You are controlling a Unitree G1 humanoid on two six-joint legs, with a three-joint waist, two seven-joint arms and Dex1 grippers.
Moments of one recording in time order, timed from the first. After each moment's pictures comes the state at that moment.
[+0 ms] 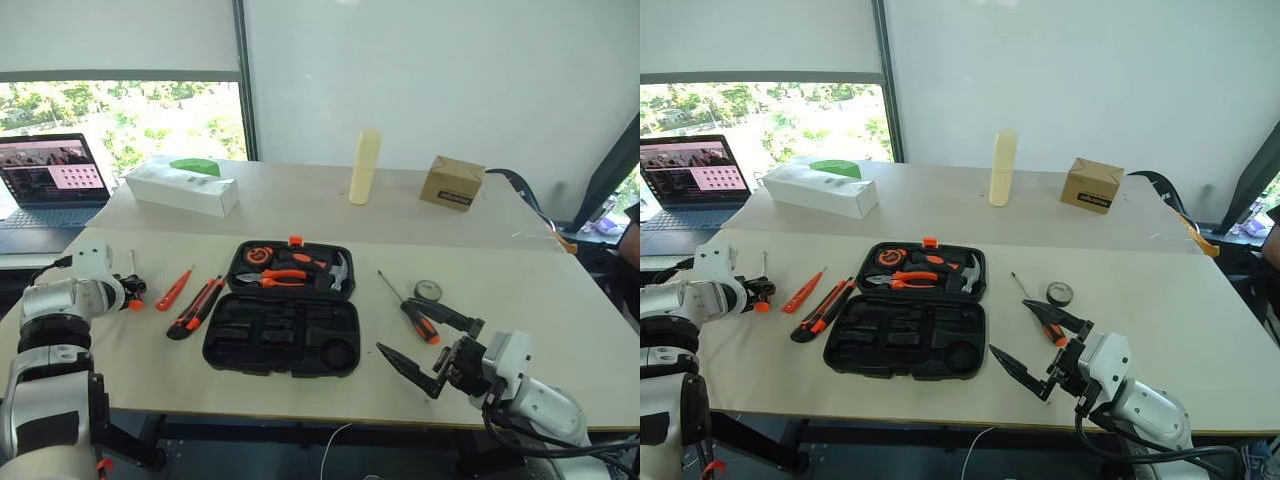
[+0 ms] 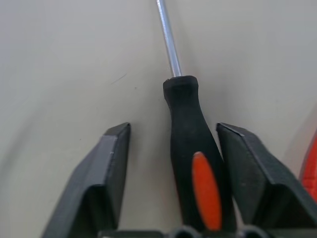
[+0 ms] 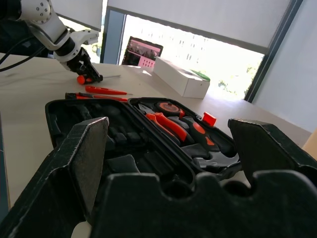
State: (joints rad) left arm -0.90 0.79 0.30 0.96 -0.32 0.77 -0.24; right arm 0.14 -0.49 -0.06 -0.44 0.41 -0.15 0.78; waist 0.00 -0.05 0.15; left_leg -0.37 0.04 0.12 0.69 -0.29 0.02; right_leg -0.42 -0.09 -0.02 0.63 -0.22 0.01
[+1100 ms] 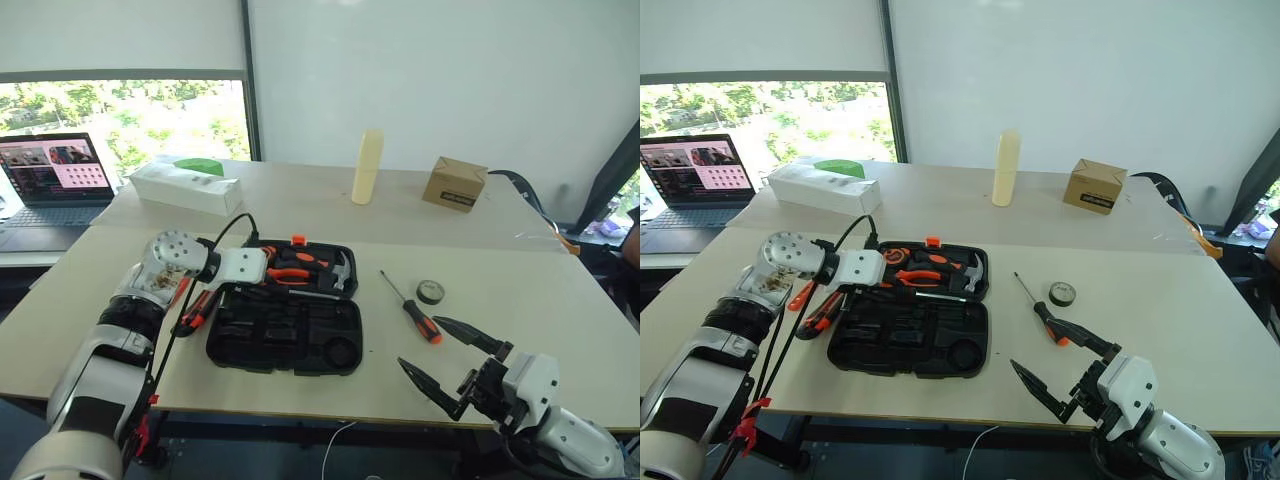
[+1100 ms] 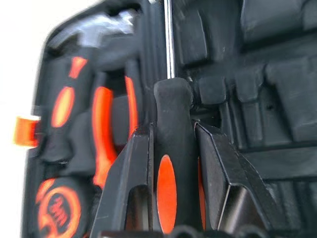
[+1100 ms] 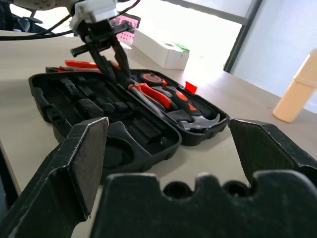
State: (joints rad) left arm -0.98 0.66 -0.32 0.82 0.15 -0.44 -1.34; right arm 0.30 -0.50 -0.15 -0.54 0.39 -0.11 0.71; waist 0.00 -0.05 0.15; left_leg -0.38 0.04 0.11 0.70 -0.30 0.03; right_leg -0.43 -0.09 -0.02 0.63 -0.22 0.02
